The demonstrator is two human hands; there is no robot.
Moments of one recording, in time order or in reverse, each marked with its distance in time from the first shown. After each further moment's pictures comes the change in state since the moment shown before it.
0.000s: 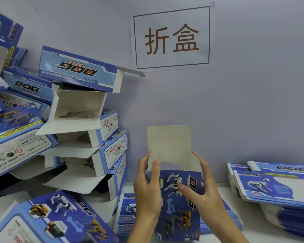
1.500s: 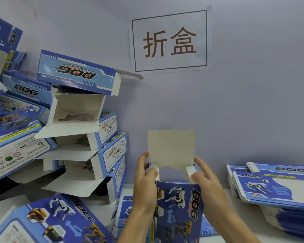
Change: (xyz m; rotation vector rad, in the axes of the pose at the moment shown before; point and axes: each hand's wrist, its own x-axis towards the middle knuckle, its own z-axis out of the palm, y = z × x) left_hand 0.014 0.011 -0.007 -0.067 -0.077 -0.151; right_hand 0.018 -0.015 -0.001 0.119 0.075 0.240
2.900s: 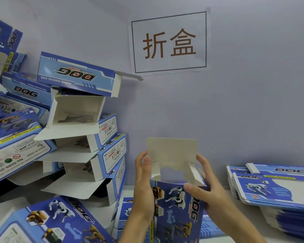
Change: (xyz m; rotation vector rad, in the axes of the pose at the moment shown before) left_hand -0.009 0.006 0.001 -0.096 -0.051 0.074; right_hand -0.015 -0.012 -0.012 0.060 -0.260 -0.031
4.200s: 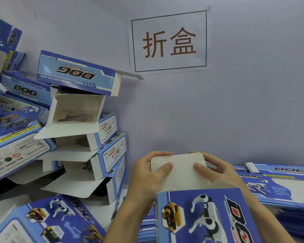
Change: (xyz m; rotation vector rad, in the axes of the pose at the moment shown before) left_hand 0.005 0.035 0.003 0.178 -0.129 -0.107; right_hand 0.003 -0.048 -0.012 -0.170 0.100 0.067
